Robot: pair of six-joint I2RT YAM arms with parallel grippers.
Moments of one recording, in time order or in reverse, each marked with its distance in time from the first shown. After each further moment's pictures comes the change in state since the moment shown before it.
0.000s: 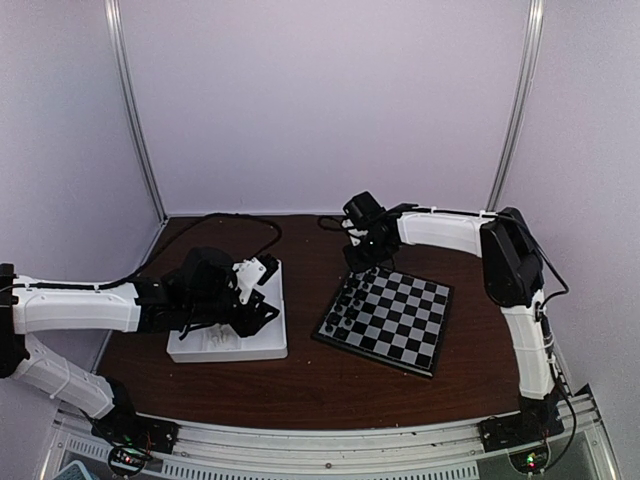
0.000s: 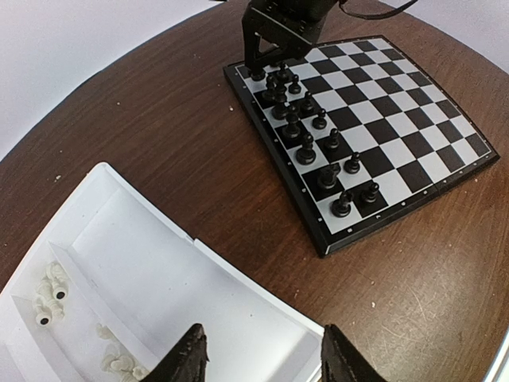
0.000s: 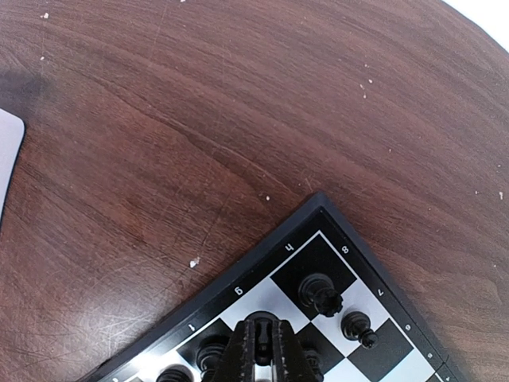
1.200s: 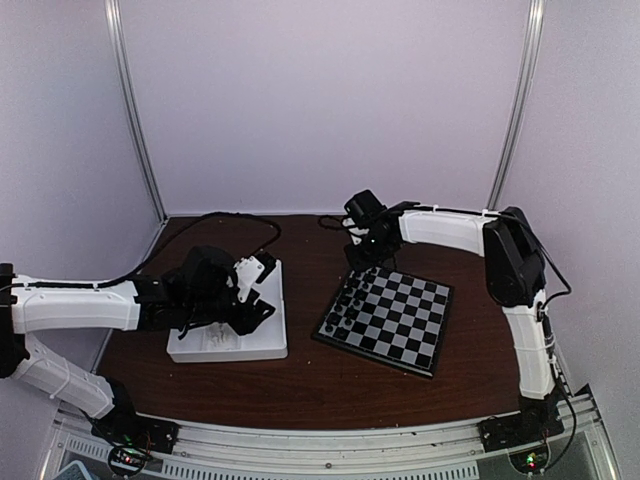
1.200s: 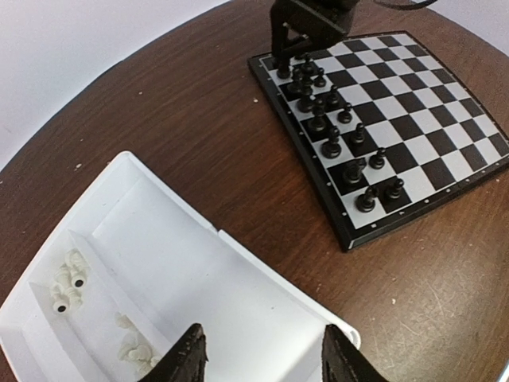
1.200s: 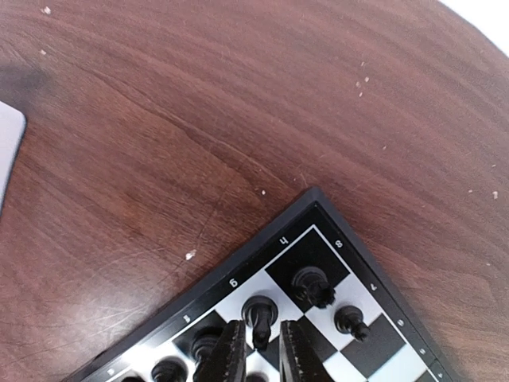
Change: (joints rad) left arm -0.001 0.000 0.010 -0.029 -0.042 -0.002; right arm -0.003 0.000 0.001 -0.016 0.001 -0.018
